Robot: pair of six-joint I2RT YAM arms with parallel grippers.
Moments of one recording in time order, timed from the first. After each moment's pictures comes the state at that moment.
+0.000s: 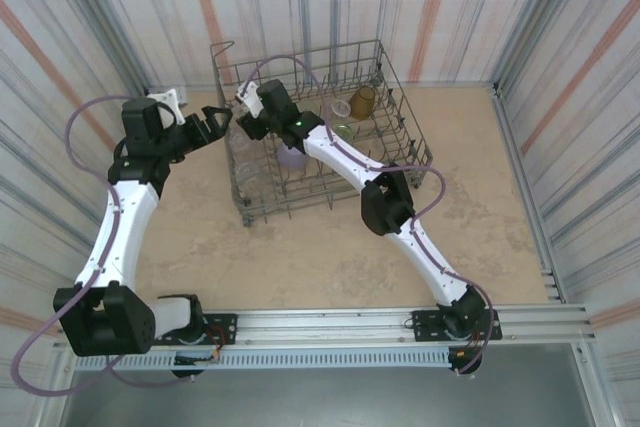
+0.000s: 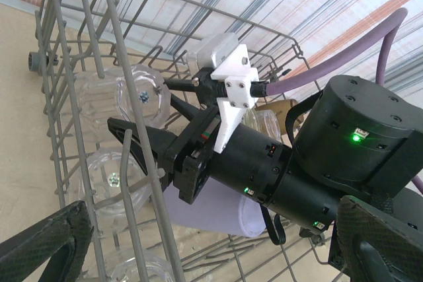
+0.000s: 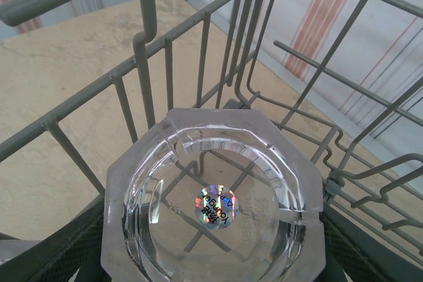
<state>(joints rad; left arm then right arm) 0.03 1.21 1.11 -0.34 0.50 -0.47 0.77 2.65 2.58 -0.38 -0.02 -0.16</state>
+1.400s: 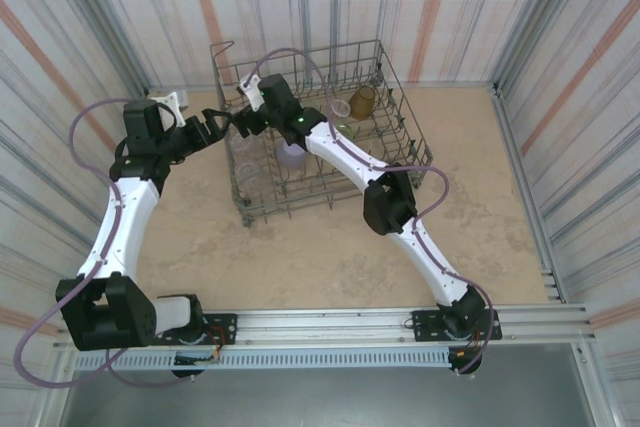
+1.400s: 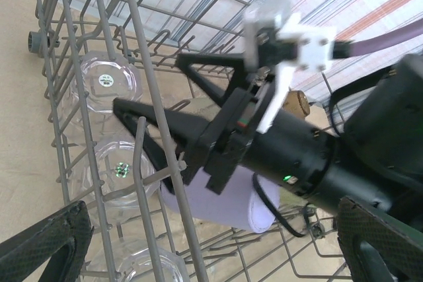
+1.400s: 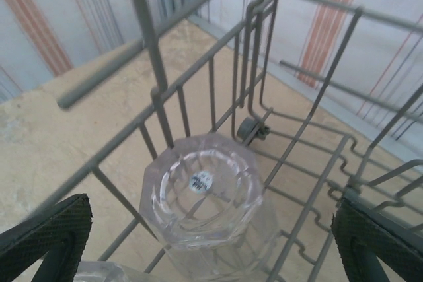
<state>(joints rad) 0.05 1.25 1.10 -0.34 0.53 -0.47 0.76 2.61 2.58 -0.38 -0.07 -0.02</state>
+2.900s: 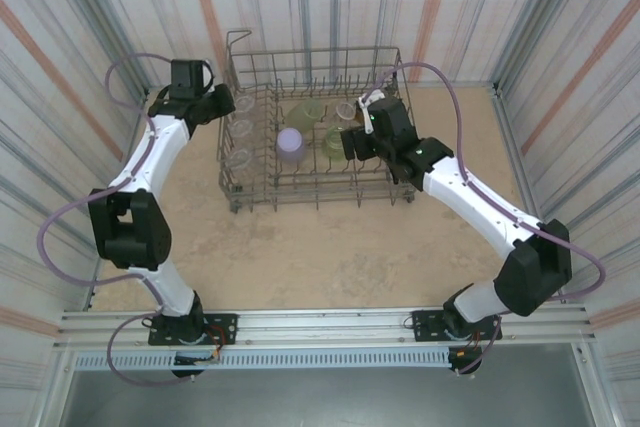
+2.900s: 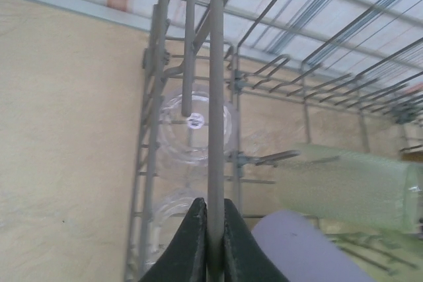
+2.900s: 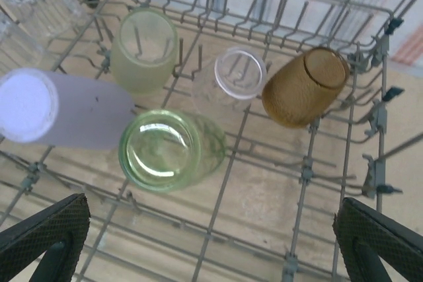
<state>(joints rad) -0.10 1.74 1.57 -0.48 0.16 -0.39 0.59 1.44 1.27 -0.43 0.23 0.12</state>
